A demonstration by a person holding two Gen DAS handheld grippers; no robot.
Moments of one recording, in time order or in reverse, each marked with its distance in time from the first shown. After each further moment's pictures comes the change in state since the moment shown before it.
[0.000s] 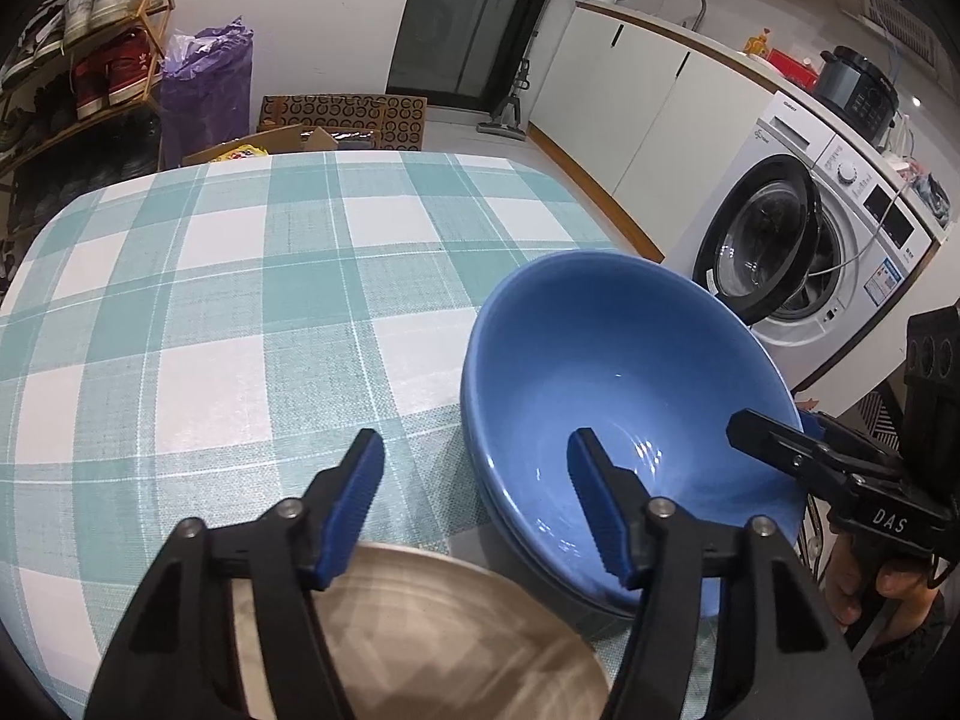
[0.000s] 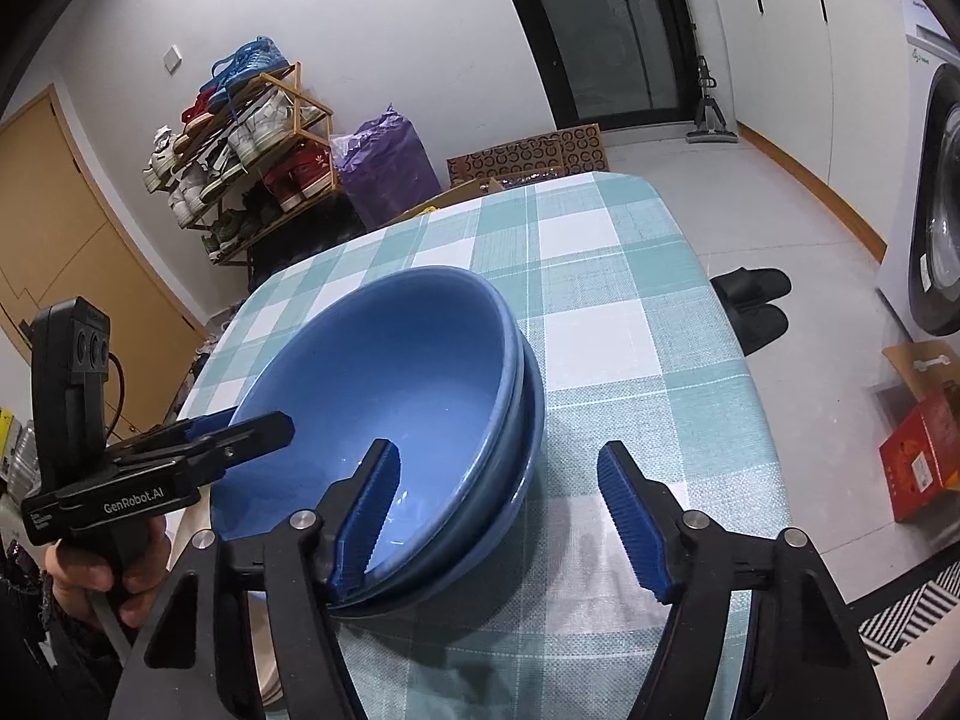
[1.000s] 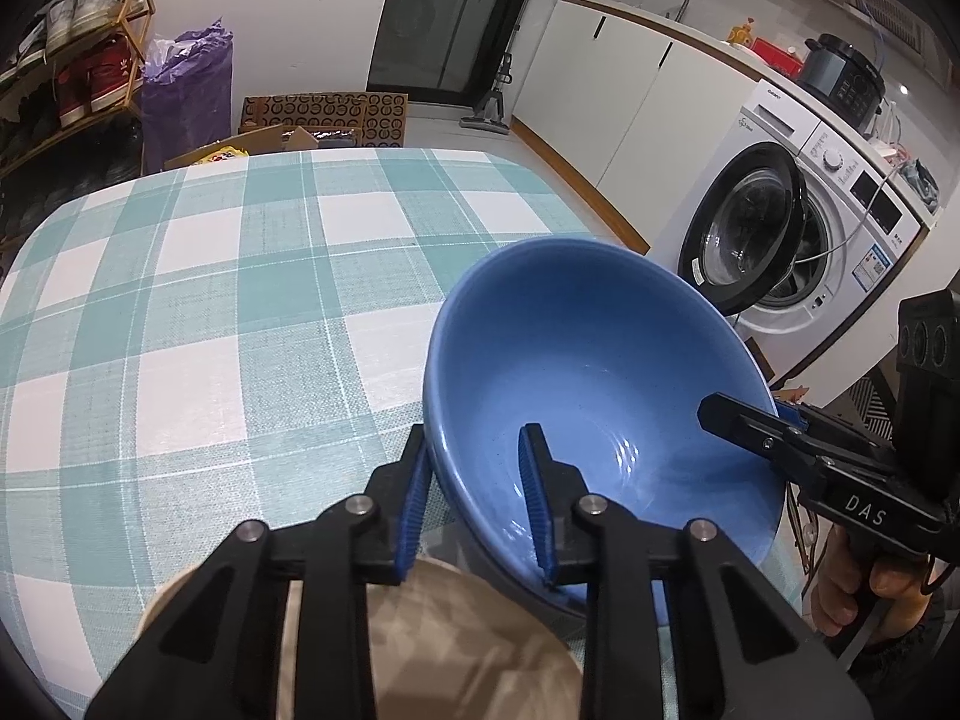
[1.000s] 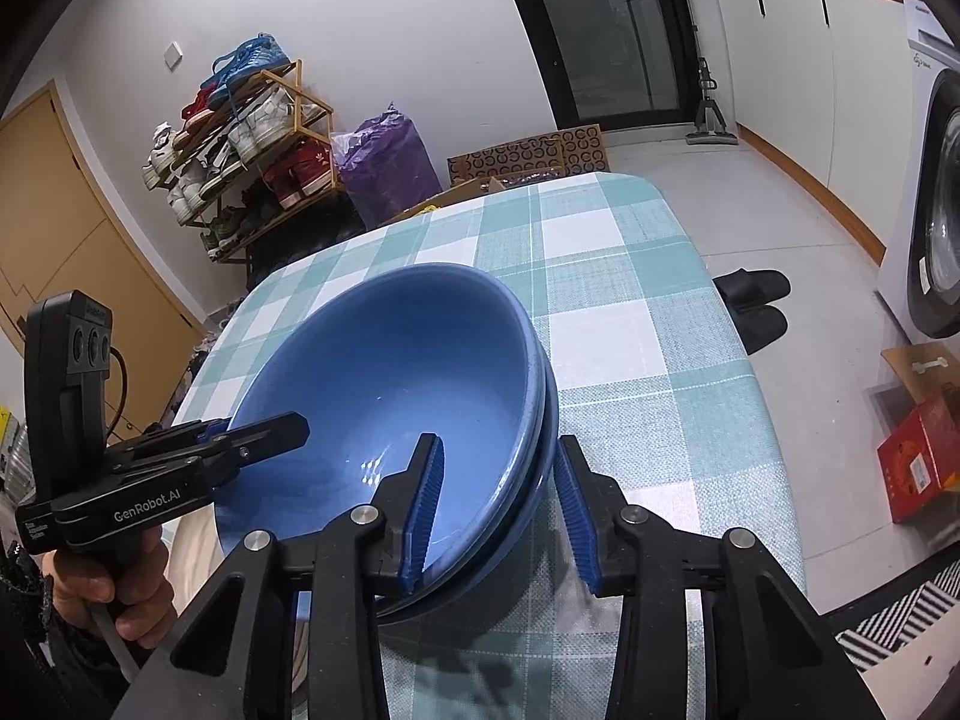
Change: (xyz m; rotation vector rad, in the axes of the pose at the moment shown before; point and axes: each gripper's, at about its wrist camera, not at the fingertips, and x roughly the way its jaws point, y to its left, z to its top) left arm 0.002 -0.011 -0.001 0.029 0.013 -0.020; right arm 0.000 0.004 -0.001 -0.010 -0.001 -0.017
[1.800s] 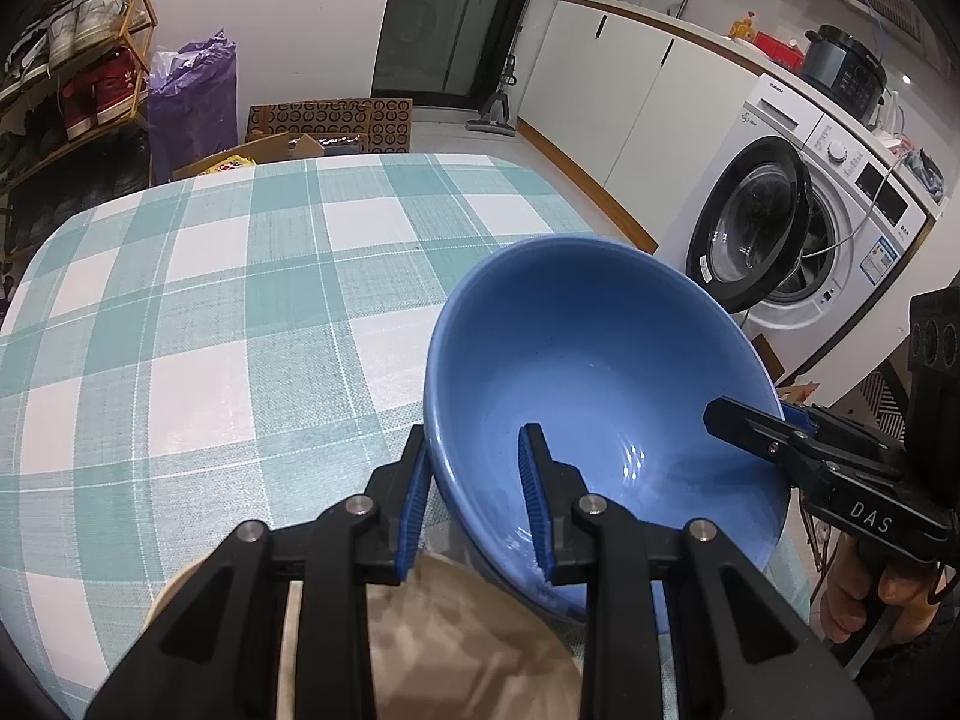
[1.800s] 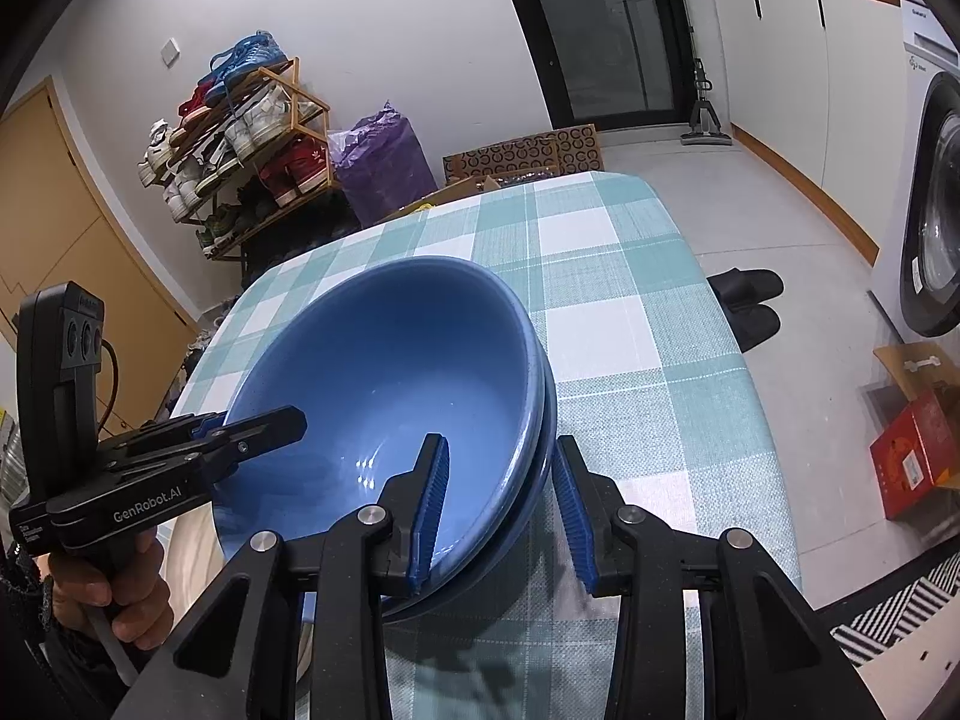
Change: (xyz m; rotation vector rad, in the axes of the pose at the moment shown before) left arm -0.005 -0.007 -0.001 0.018 -0.008 0.033; right arm -0.003 0.002 -0.004 -0.003 -0.002 -0.014
